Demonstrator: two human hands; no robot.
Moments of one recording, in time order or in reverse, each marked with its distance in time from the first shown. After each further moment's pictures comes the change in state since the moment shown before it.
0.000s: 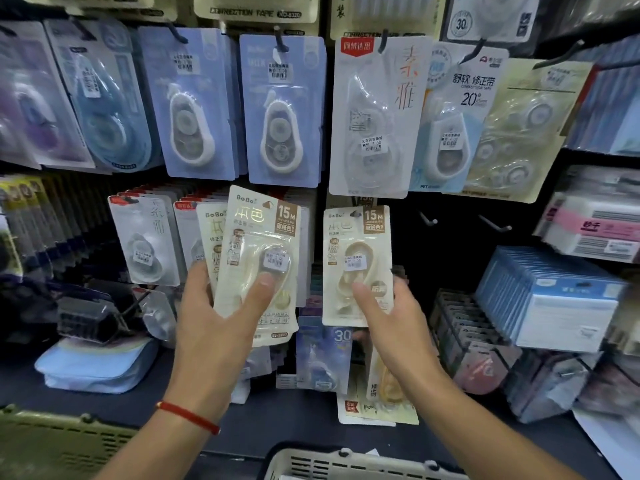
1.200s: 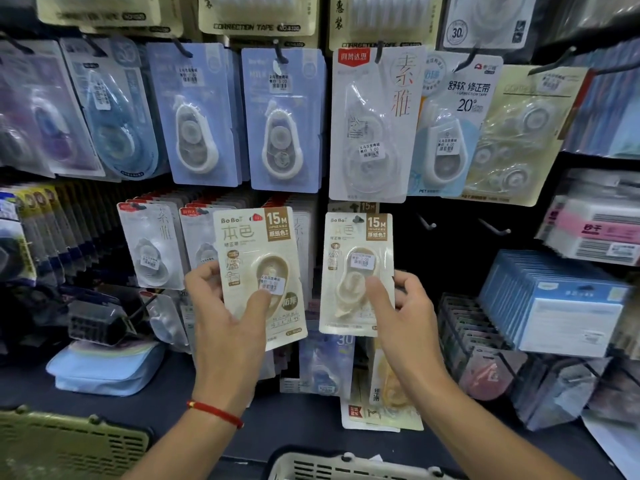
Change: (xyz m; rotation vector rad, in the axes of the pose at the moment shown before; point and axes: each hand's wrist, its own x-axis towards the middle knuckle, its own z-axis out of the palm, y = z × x) left_hand -0.003 -0.016 0.011 0.115 0.074 0.124; right_hand 0.000 -0.008 -0.005 0.086 0.092 -0.073
